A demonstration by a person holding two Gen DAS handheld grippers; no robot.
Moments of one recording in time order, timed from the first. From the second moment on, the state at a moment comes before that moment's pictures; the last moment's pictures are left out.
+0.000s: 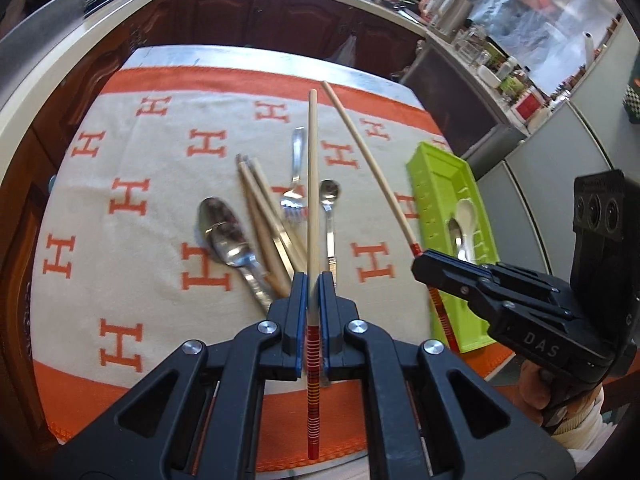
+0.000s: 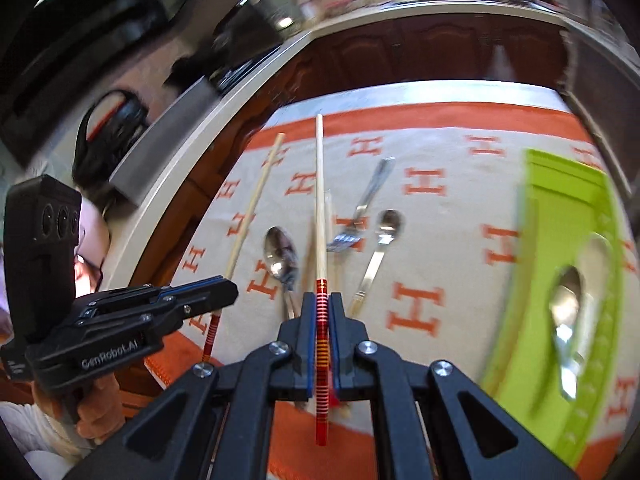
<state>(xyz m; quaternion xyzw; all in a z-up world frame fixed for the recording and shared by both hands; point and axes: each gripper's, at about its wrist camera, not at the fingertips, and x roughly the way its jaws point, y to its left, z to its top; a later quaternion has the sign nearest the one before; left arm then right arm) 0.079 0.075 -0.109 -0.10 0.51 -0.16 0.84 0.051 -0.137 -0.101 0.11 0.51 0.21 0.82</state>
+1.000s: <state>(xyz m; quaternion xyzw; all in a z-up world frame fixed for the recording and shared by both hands) 0.114 -0.163 -0.132 -0.02 0.57 -0.25 0.78 0.011 -0.310 -0.138 0.27 0.51 0.04 0.81</state>
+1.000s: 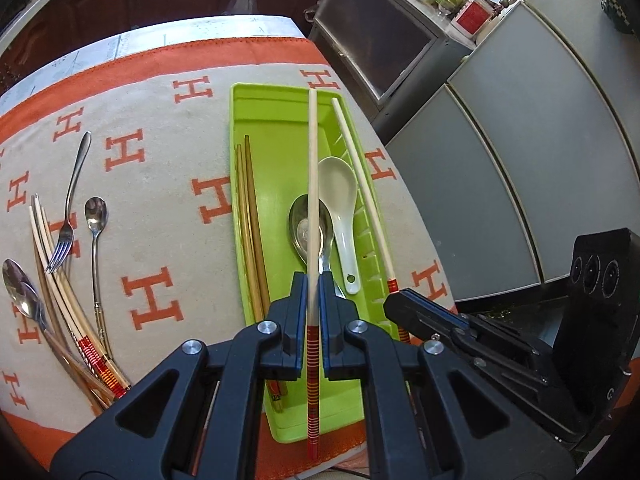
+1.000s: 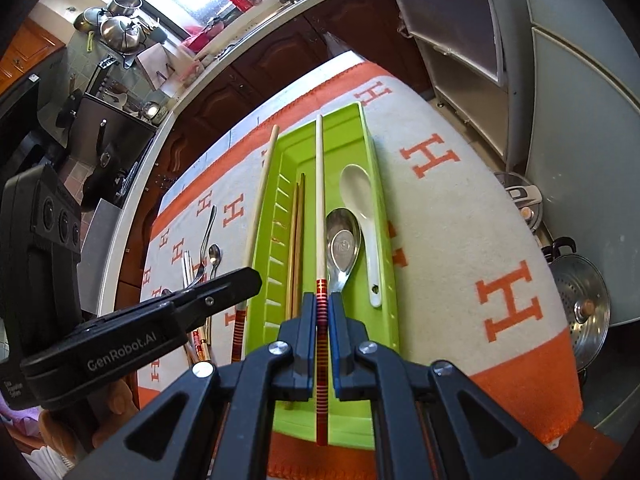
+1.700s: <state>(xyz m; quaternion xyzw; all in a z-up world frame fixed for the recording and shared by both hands) 0.117 -0.143 -0.129 -0.02 0.58 -0.22 0.79 0.017 -0.304 -0.149 0.27 0.53 0.04 0.80</state>
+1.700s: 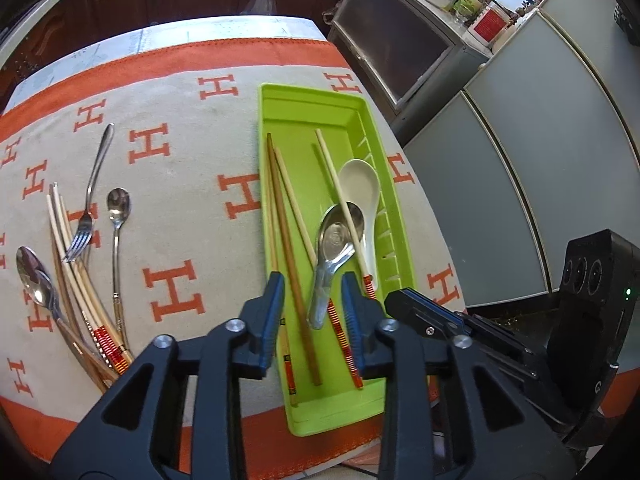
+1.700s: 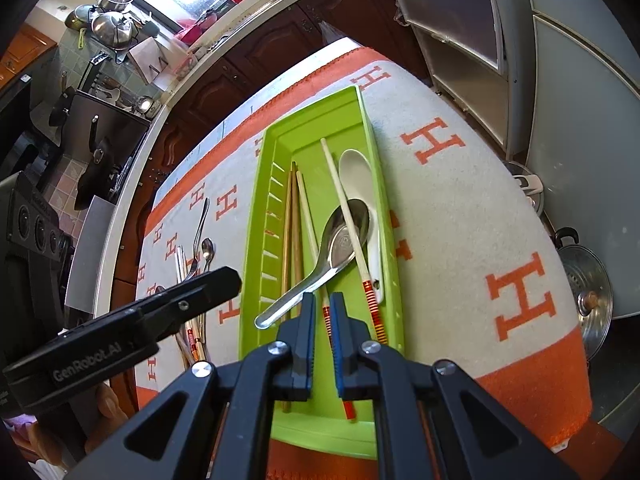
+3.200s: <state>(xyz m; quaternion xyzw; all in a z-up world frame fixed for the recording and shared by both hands) 0.082 0.090 -0.153 -0.06 0.55 -0.04 0.83 0.042 -0.174 -0.134 0.12 0.58 0.10 0.80</state>
